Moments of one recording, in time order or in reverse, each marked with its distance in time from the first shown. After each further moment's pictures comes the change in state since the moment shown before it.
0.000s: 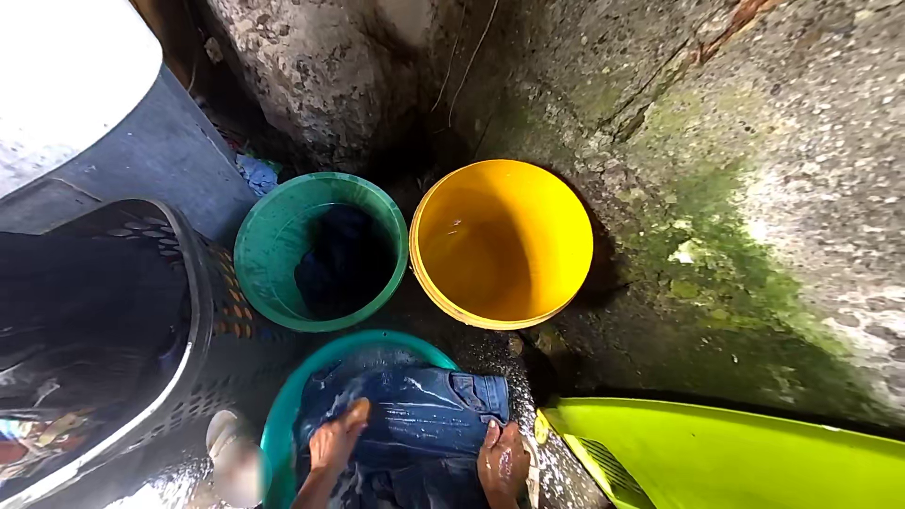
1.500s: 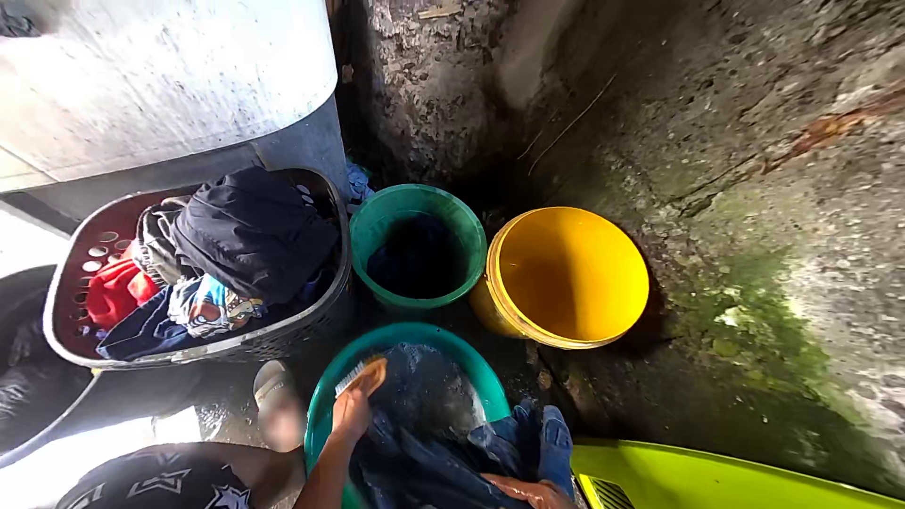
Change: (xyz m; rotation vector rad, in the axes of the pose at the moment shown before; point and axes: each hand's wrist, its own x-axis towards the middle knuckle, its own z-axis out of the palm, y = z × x) left_hand -0.042 -0.030 -0.066 -0.247 0.014 0.021; right_hand -0.039 -0.055 -0.185 0.084 -1.031 -0.922
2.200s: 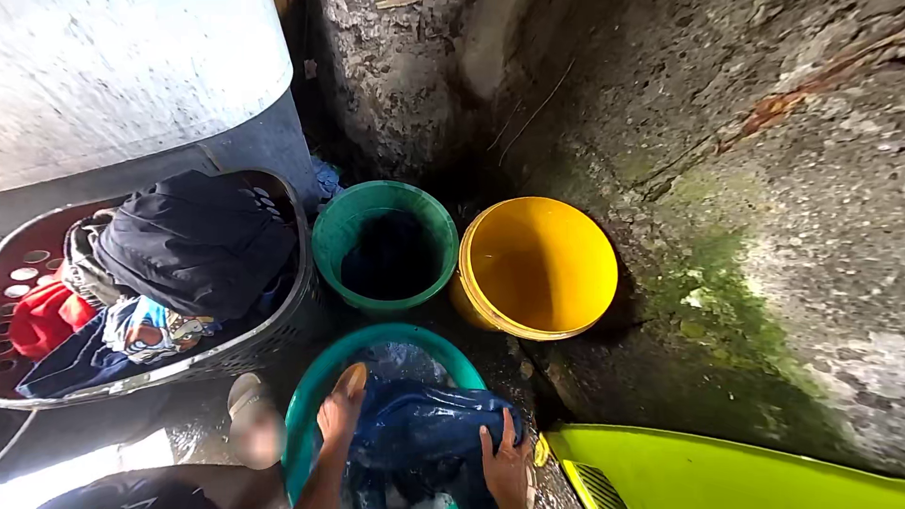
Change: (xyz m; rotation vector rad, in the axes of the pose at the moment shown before) left_hand 0.025 0.014 0.029 -0.147 0.245 -0.204; right_hand 0.084 0.121 0.083 -0.020 0.899 0.698
